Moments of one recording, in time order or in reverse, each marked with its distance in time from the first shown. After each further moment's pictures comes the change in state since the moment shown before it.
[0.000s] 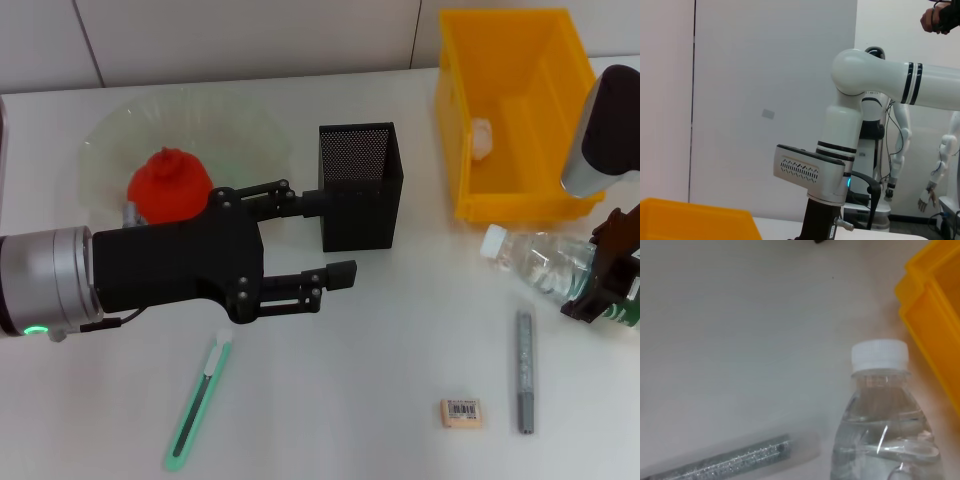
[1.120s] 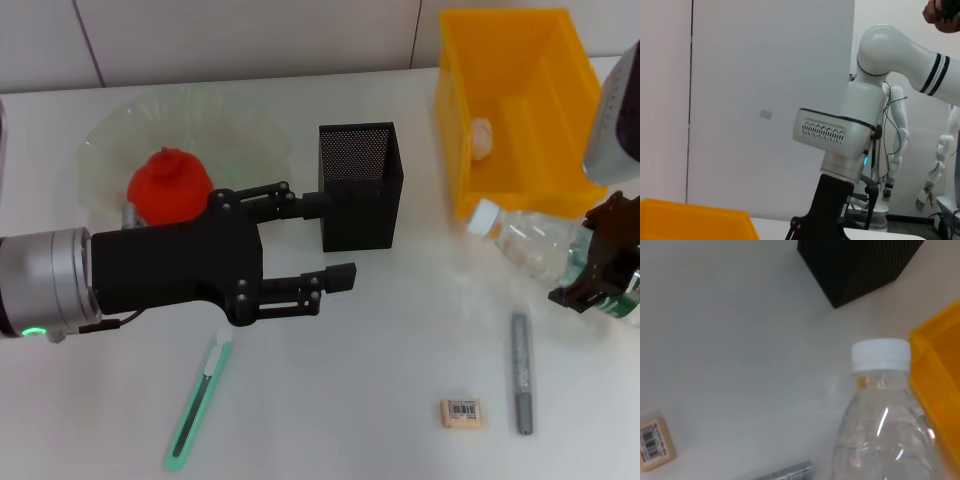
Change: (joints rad) left arm 0.001 0.002 0.000 0.000 0.000 0.008 0.002; right arm -0.148 0.006 -0.092 -0.346 0.156 -0.114 0.059
